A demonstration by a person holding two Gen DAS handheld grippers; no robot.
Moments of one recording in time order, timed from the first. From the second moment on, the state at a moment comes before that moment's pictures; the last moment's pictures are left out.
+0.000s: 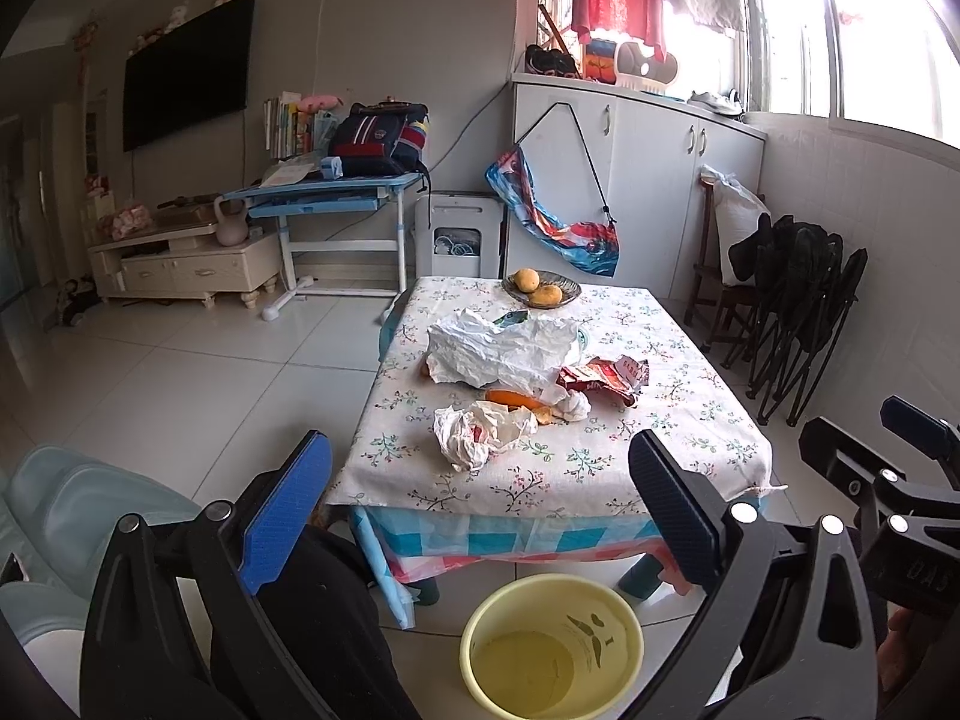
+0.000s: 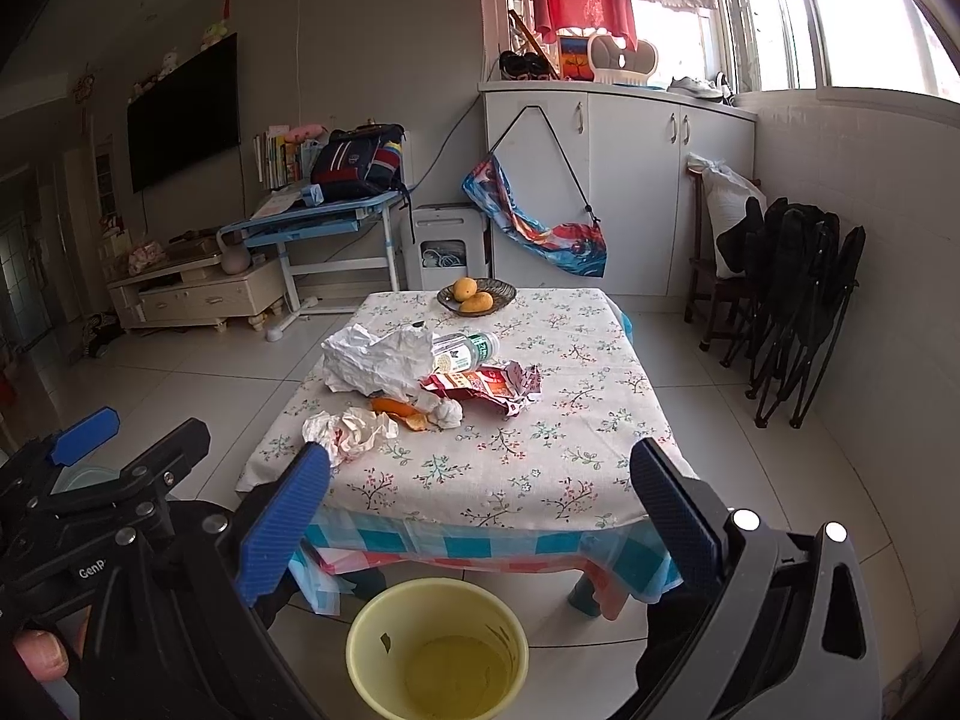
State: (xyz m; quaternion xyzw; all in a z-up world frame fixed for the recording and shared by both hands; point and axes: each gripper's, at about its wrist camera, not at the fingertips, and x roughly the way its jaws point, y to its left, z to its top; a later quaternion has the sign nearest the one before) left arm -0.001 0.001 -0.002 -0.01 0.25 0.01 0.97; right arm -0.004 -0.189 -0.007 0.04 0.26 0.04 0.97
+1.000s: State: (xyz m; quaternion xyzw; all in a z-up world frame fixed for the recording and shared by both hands) left arm 0.062 -0.002 -0.039 -0.01 0.27 0.02 0.96; right arm 0.048 -0.192 -0.036 0.04 0.30 0.07 0.95
